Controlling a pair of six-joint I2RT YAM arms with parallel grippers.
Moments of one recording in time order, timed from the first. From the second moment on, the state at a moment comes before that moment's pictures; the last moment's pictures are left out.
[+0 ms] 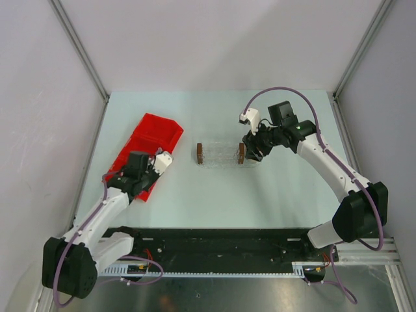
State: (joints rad) left arm -0.25 0.99 0.59 -0.49 -0.07 0.55; right arm 0.41 1.46 1.32 -0.74 -0.48 -0.46
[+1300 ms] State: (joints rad) left arm -0.25 0.88 0.93 -0.63 -0.16 0.54; right arm 0.46 1.49 1.44 -0.60 -0.60 -0.30
